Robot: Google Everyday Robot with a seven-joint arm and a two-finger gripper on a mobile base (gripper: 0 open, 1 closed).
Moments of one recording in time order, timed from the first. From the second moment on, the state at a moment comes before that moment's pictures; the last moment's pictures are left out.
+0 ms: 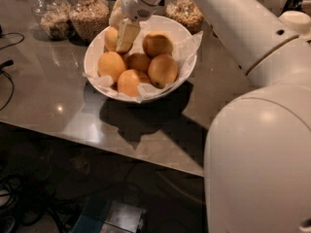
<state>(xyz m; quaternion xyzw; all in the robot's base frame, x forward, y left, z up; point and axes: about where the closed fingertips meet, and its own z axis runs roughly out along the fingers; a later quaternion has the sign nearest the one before) 0.722 0.108 0.946 -0.78 0.52 0.04 0.36</state>
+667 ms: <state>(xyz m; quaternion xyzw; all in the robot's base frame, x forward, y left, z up) 0.678 0.026 1.013 -0.71 0.54 0.00 0.45</state>
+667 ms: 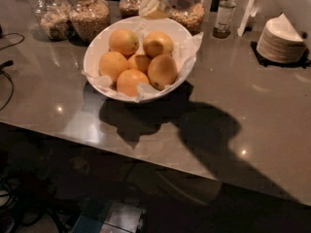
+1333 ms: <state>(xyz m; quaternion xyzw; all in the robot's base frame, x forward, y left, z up) 0.650 -0.013 1.026 -0.70 0.55 0.00 0.46</state>
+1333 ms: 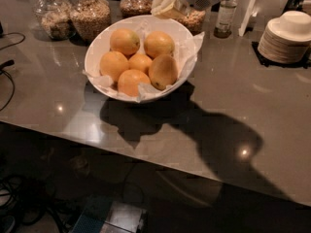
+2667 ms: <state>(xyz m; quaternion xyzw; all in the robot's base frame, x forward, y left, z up) 0.690 0.034 0.961 -0.77 0.52 0.08 0.35</state>
